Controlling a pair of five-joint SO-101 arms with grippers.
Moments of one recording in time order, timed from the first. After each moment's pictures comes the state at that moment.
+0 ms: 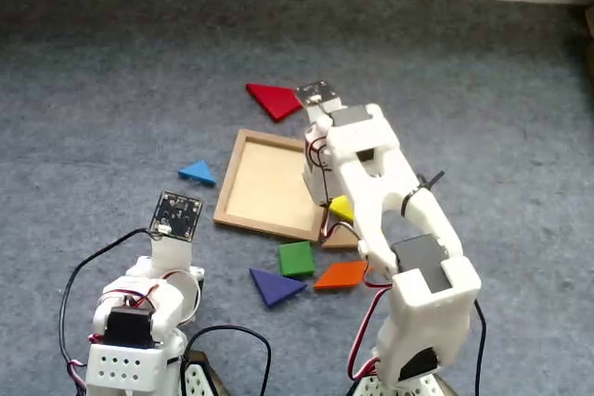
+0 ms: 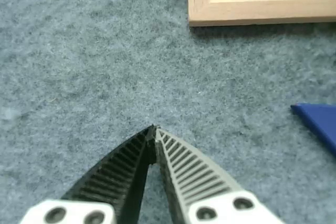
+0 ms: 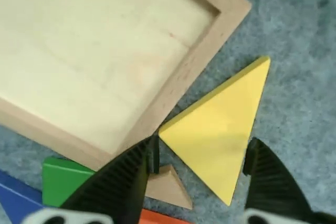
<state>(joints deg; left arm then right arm) -1.0 -101.5 96.0 75.8 -1.5 -23.7 16.3 5.8 73.0 9.0</state>
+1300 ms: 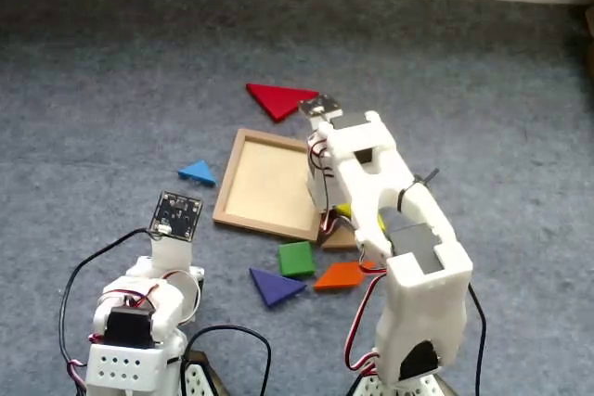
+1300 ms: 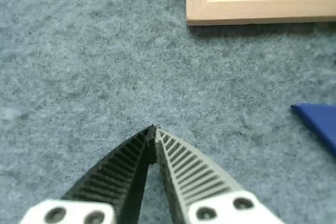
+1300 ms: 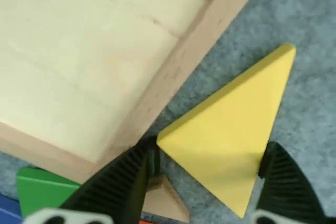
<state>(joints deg) -1.0 -101.5 96.0 75.8 -1.5 -22.9 22.2 5.8 71.5 9.2</state>
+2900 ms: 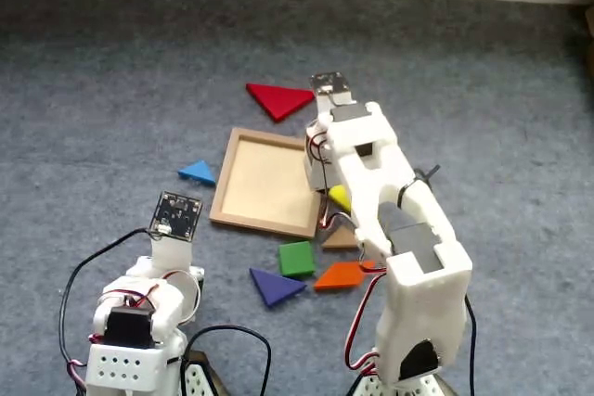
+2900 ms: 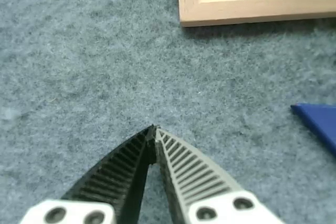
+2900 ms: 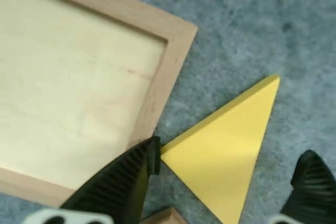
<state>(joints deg) -1.0 -101.5 96.0 75.8 -1.5 -22.8 22.6 1.4 67.5 -0.6</state>
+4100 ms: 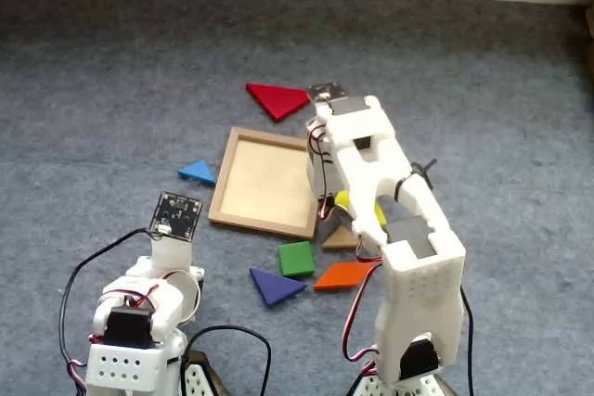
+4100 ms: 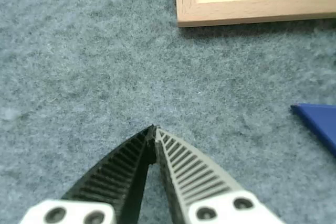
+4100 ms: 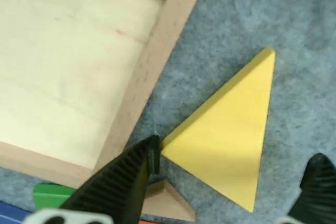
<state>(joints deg) -1.0 -101.5 96.0 75.8 -1.5 -22.2 28.5 -5.1 78.4 3.1</state>
